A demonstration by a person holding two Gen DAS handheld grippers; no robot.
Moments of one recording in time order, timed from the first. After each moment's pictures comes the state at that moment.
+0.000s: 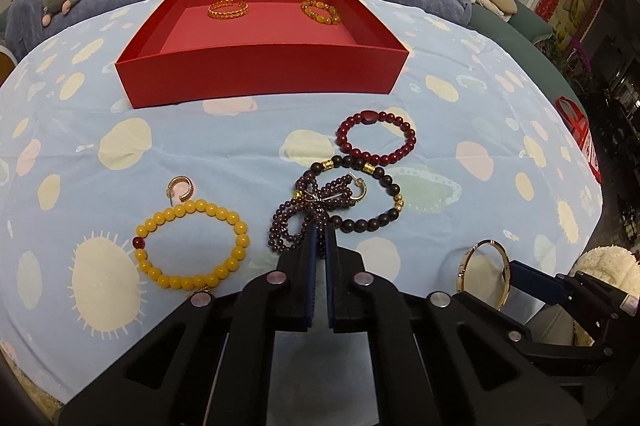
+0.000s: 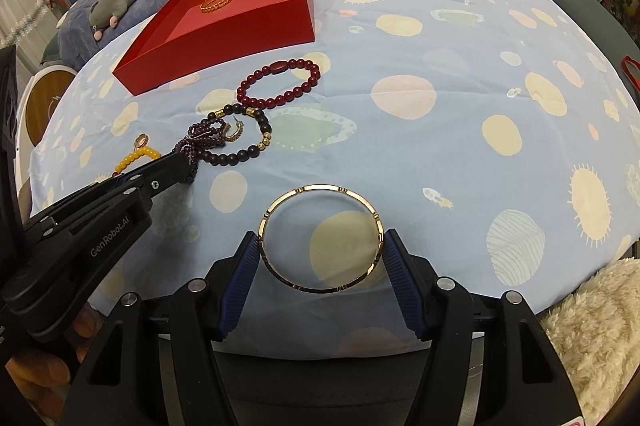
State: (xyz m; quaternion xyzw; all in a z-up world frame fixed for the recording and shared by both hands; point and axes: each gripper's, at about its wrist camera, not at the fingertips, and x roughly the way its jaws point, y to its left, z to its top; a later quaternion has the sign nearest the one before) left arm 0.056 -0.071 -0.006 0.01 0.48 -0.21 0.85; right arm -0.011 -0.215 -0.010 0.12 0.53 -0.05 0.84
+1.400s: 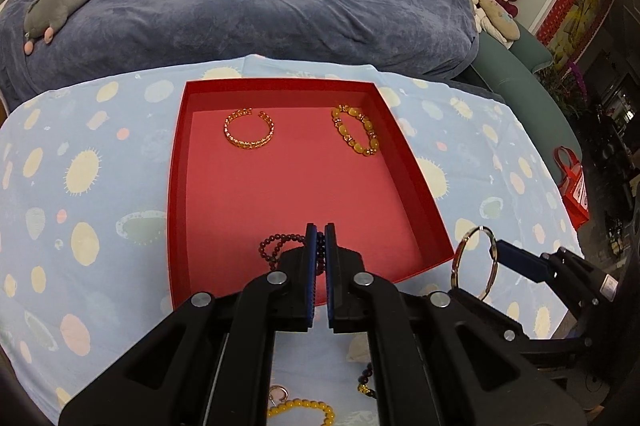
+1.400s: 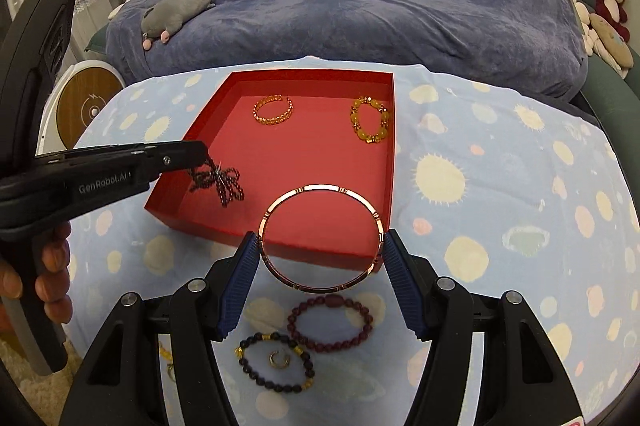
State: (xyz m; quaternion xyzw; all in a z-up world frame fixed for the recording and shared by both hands) left arm 0.231 -0.056 0.075 0.00 0.49 -0.23 0.84; right arm 0.156 -0.204 0.069 0.03 0.47 0.05 0.88
